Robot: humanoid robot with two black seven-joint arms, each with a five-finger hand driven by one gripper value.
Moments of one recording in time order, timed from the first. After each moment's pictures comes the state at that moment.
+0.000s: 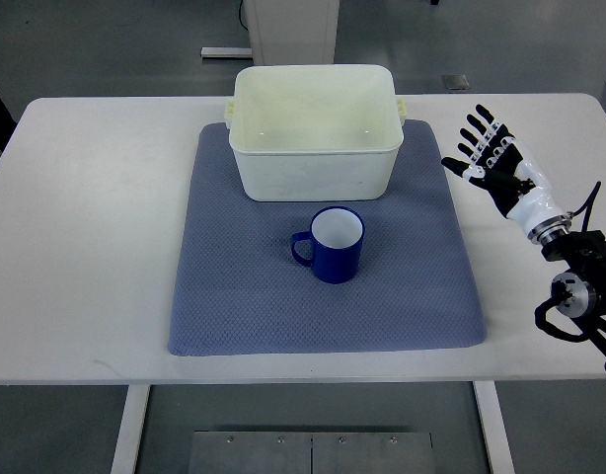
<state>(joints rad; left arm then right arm) -0.03 0.00 -0.10 -0.12 0.08 0.06 -0.04 0.69 -0.33 0.57 0.77 -0.29 0.17 0.57</state>
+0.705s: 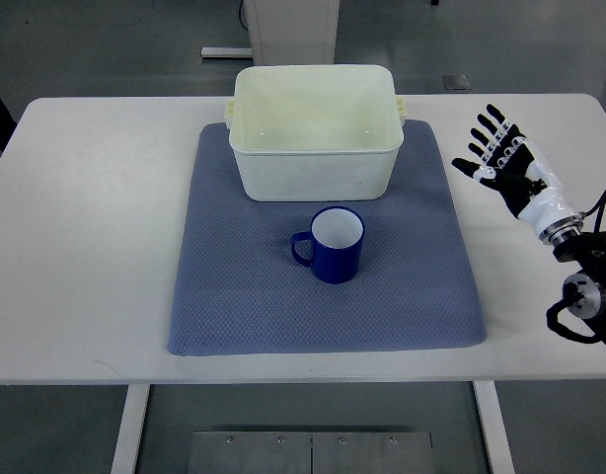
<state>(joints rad) -0.03 0.00 -0.10 -0.12 0.08 0.06 -0.04 0.68 -0.36 0.56 0.77 -0.29 0.18 0.57</state>
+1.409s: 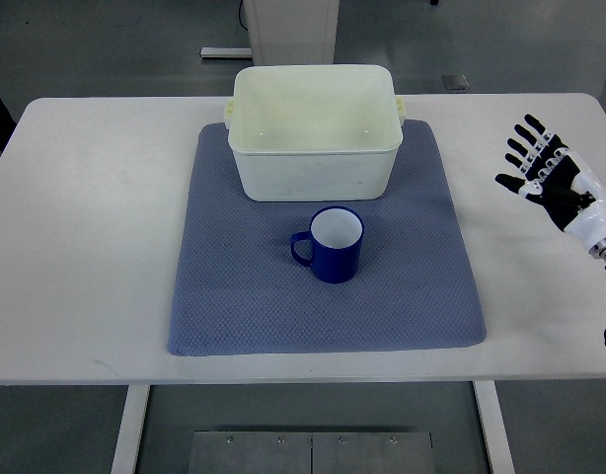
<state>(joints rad) -0.03 0.00 -0.10 -0.12 0.08 0.06 -0.04 0.62 -0.50 0.54 0.78 -0.30 0.34 0.61</state>
